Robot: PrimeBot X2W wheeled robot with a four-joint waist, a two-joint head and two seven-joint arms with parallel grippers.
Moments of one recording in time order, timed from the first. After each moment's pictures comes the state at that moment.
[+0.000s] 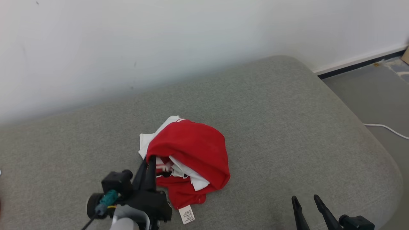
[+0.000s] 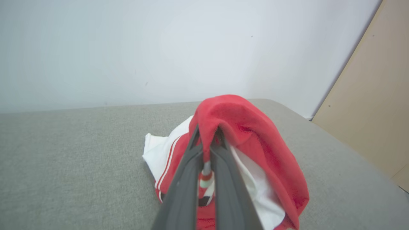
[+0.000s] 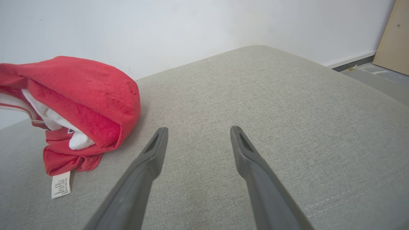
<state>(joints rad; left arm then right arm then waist) -0.32 0.05 -0.32 0.50 -0.43 0.01 -0.26 0.08 -0.10 0.12 0.23 0.30 0.13 -0.18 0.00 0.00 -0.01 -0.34</state>
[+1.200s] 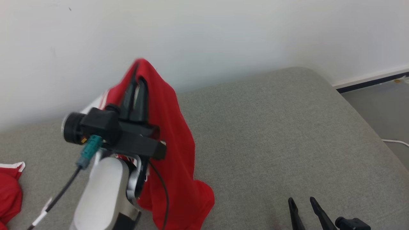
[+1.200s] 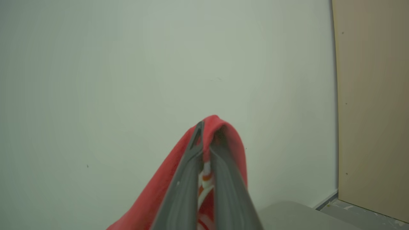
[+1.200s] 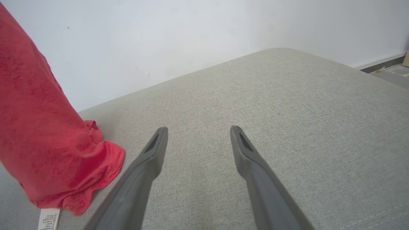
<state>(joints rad) -0.58 0.07 -0.21 0.26 -0.21 -0.06 -0.26 0.07 -0.08 0.13 0.26 0.32 0.13 -0.20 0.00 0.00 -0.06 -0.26</state>
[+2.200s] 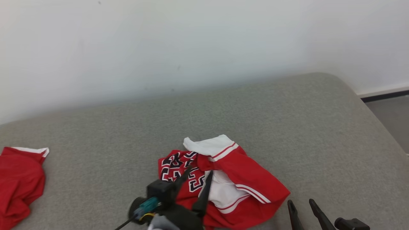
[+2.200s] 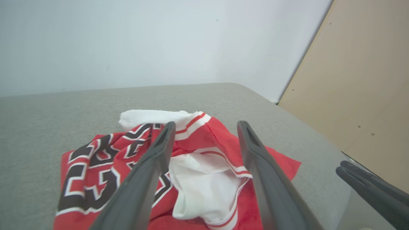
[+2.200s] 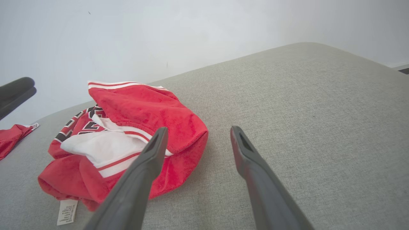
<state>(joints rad) -0.39 0.07 -0.70 0.54 -0.65 -0.03 -0.26 0.08 -0.09 0.14 0.25 0.33 0.13 -0.18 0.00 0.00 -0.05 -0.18</state>
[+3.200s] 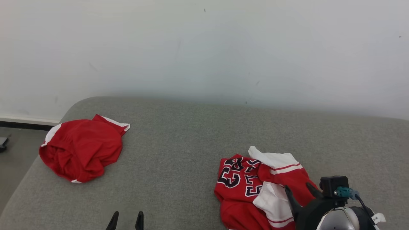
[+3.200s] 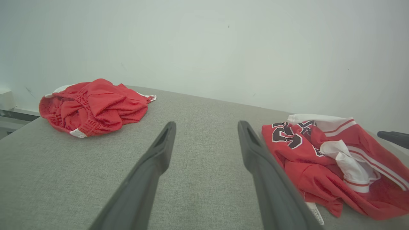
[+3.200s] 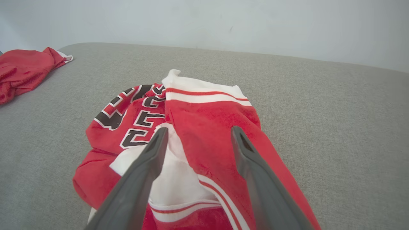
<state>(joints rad) 0.15 0.14 -0.20 0.09 -0.34 -0.06 -0.26 -0.10 -0.07 0.06 0.27 0.16 0.13 0.27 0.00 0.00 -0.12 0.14</state>
